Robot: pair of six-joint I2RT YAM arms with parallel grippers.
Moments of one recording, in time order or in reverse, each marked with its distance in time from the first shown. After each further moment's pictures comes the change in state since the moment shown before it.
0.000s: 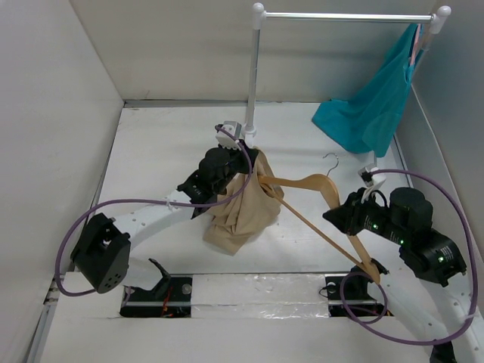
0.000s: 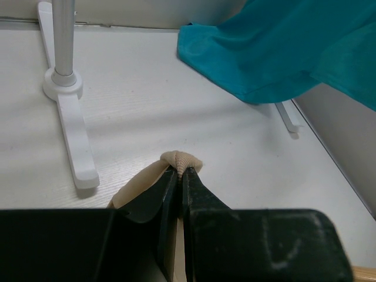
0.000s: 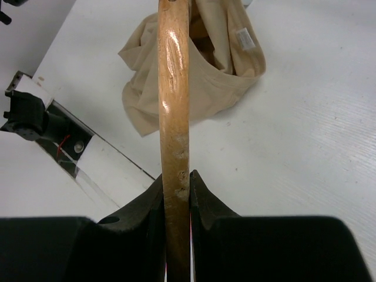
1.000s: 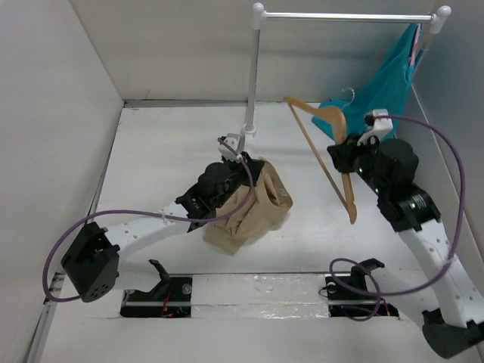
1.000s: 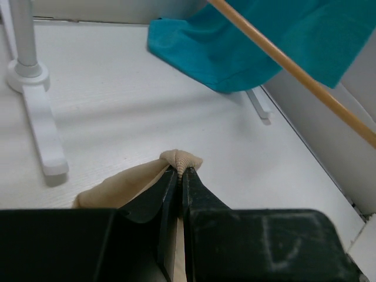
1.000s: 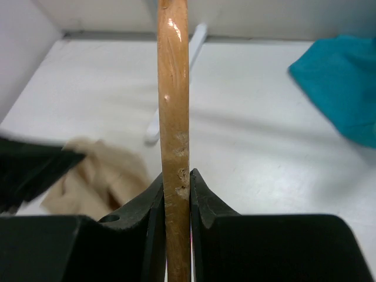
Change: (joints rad) left arm -0.117 -0.103 -0.093 0.037 -0.042 -0.011; right arm -0.102 0.395 0.153 0.474 0.380 -0.078
